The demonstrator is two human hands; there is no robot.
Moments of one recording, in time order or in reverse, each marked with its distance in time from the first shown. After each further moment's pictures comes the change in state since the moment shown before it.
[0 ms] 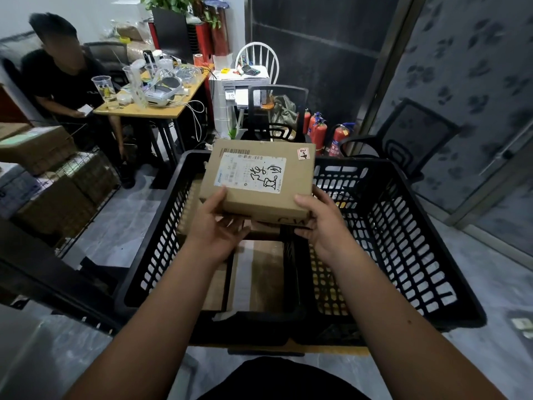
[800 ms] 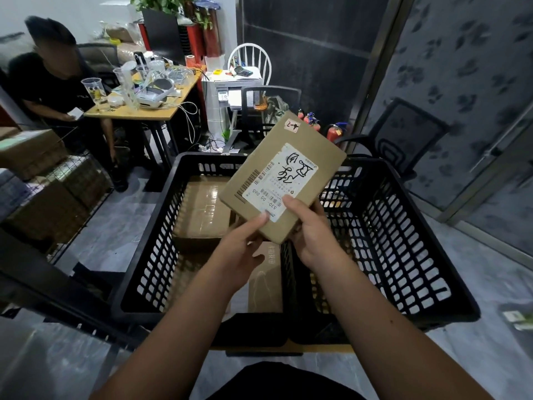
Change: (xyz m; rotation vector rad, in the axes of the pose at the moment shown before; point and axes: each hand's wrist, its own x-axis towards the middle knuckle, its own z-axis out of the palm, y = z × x) left_hand -0.028 -0.041 0.012 0.373 -0.241 -0.081; right_hand -0.002 0.023 0.017 0.177 -0.043 -0.063
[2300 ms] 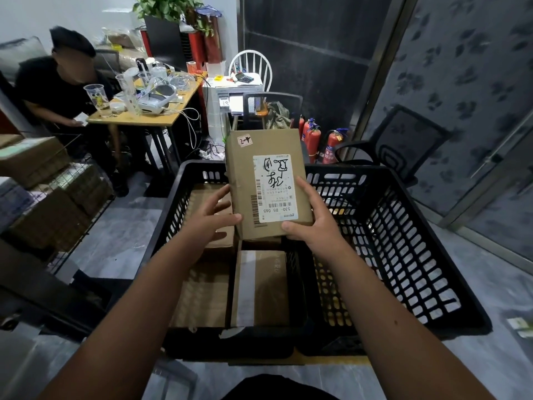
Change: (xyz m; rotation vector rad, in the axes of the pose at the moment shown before) left_hand 0.027 0.072 -0.074 0.520 0.050 0.196; right_hand 0.015 -0.015 -0.011 -0.530 -0.218 -0.225
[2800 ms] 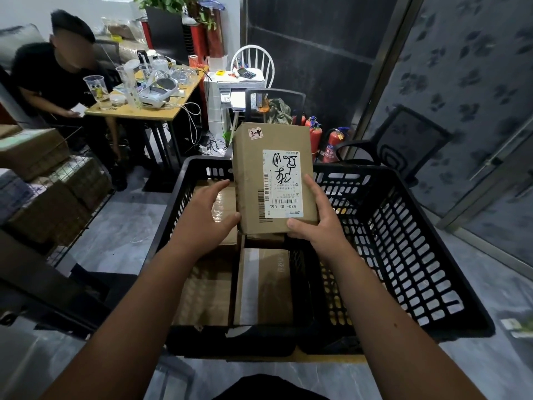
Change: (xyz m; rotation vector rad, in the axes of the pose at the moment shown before) left_hand -0.004 -0.006 -0.014 0.674 0.280 0.378; right_hand 0.002 0.005 0.010 0.043 0.054 -0.016
